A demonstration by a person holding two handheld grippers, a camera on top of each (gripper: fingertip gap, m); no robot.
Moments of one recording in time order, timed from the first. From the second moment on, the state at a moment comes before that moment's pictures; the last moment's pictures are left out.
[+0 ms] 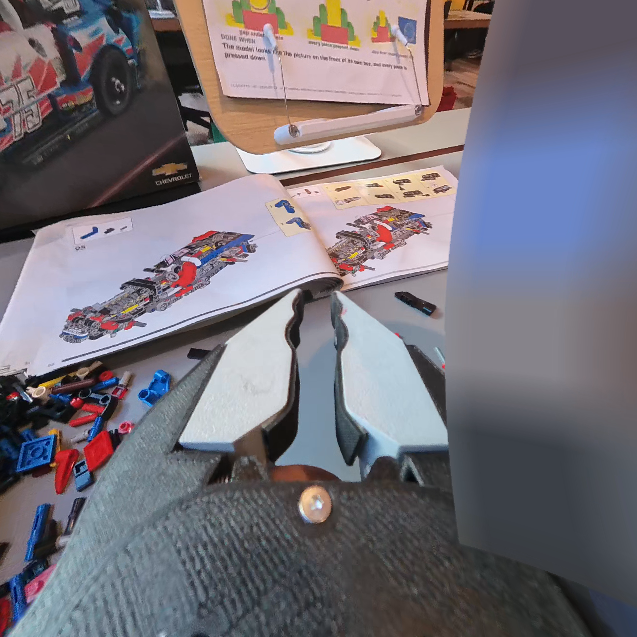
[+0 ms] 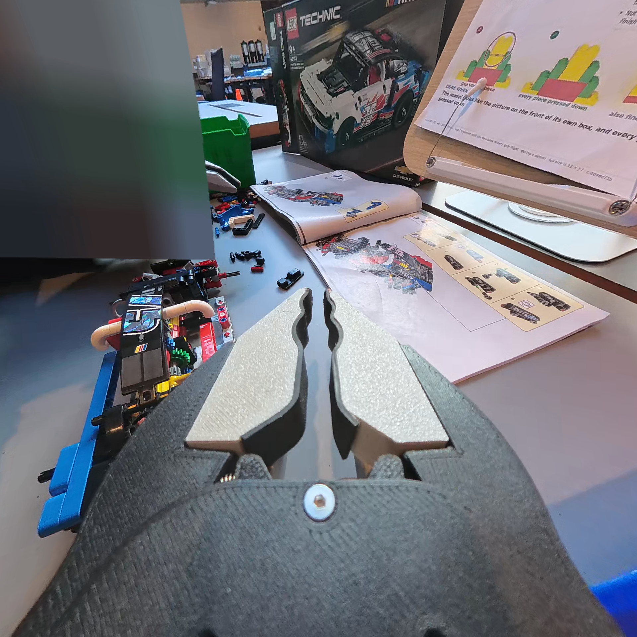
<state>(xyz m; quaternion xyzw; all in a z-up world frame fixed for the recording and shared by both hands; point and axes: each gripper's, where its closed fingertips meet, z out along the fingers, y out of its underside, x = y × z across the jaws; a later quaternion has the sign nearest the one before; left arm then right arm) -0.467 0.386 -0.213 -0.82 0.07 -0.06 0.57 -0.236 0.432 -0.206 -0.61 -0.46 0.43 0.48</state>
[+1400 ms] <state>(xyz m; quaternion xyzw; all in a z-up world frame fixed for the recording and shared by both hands) -0.537 0.346 -0.139 -0.84 0.09 0.00 0.53 -0.225 0.434 -0.186 -0.57 -0.45 0.43 0.53</state>
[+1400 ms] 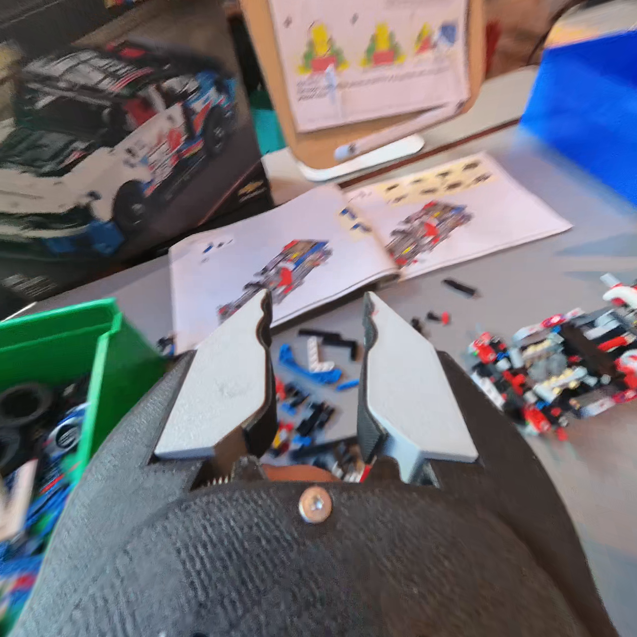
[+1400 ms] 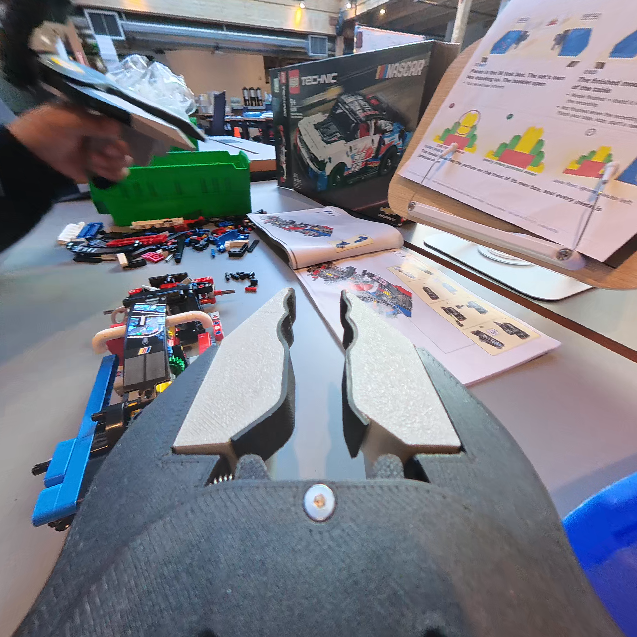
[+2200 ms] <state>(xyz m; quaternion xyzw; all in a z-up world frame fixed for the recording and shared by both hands) -0.597 0.243 -0.238 -0.94 0.09 0.01 0.34 -0.223 0.449 -0.199 -0.61 -0.45 0.38 0.54</state>
